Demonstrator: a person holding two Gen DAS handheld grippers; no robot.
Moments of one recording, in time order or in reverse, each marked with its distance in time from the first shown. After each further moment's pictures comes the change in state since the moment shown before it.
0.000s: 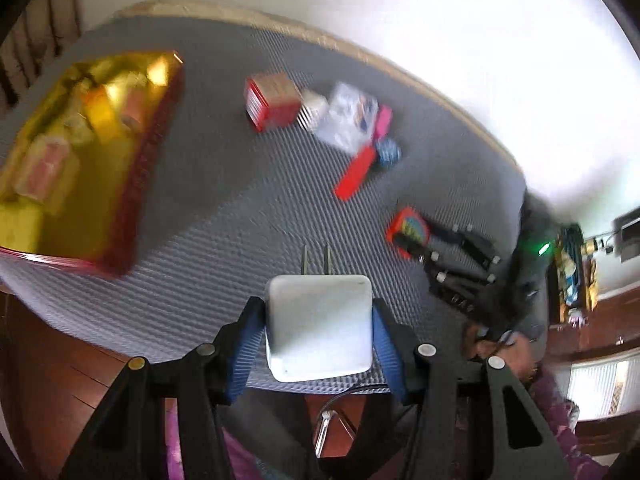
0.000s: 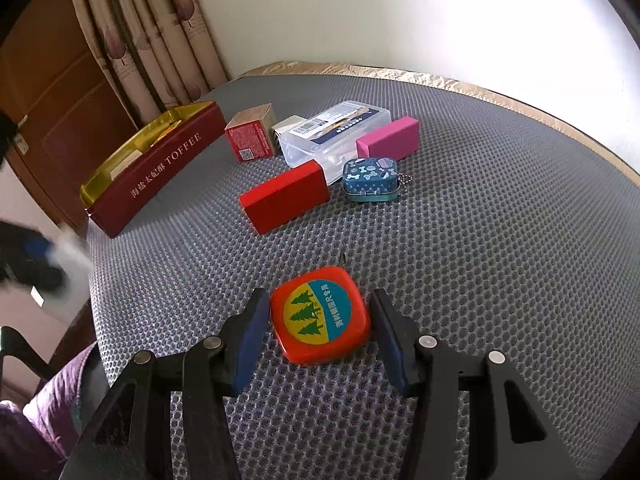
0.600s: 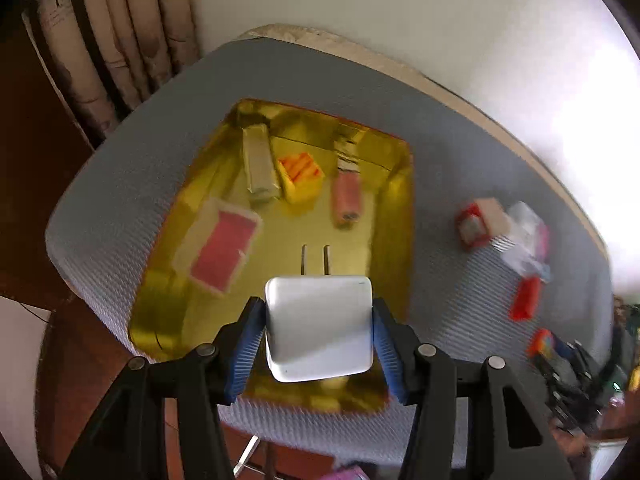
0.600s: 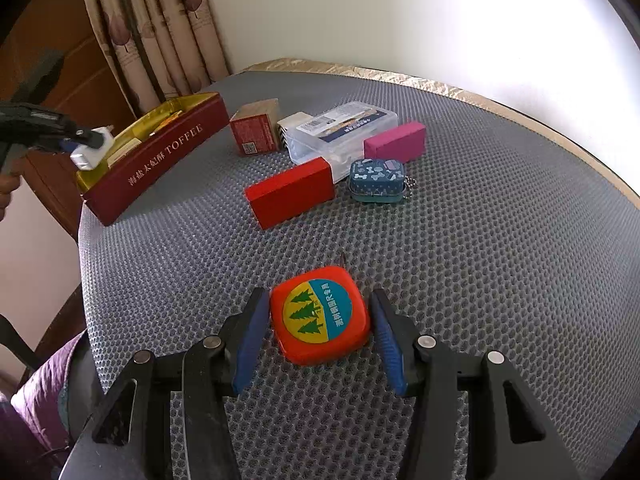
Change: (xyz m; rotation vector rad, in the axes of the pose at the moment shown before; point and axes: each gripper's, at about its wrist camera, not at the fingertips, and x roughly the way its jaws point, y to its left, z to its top) left arm -0.026 0.141 0.085 -0.165 -0.092 0.311; right arm 0.003 0.007 0.003 -0.045 0.004 -0.039
